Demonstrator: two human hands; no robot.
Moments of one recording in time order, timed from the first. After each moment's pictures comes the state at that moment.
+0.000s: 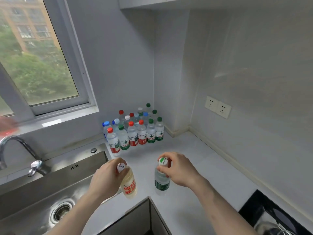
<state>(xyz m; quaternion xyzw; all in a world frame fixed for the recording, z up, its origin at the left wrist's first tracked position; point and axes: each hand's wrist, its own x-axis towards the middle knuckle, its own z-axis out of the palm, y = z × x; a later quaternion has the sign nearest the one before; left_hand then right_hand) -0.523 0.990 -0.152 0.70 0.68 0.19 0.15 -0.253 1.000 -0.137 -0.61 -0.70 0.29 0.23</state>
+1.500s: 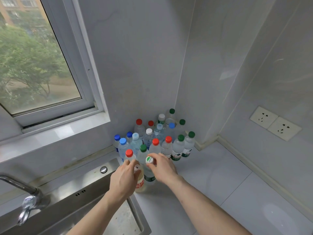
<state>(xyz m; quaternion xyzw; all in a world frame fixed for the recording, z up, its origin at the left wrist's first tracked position) -0.619 1.244 -0.243 0.72 0.67 0.11 0.14 -0.447 1.270 -0.230 -0.67 -0.67 0.29 0.14</state>
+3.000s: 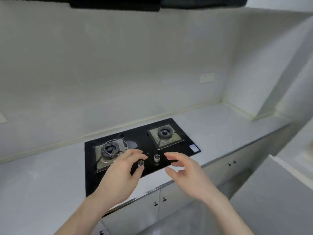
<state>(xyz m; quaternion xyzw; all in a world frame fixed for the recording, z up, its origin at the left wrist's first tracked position) -0.287 0.674 -0.105 0.94 -0.10 0.10 0.31 -0.260 0.427 -0.112 -0.87 -0.11 0.06 0.48</state>
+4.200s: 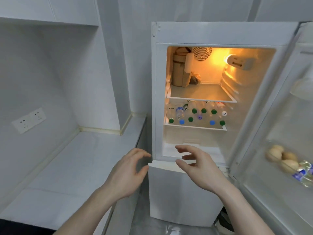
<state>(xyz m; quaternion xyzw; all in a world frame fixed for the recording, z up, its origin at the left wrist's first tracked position) -0.002 0.137 -0.080 0.78 -0.55 -0.08 0.30 -0.212 -0.024 -0.067 -0.82 0.33 -0.22 0.40</state>
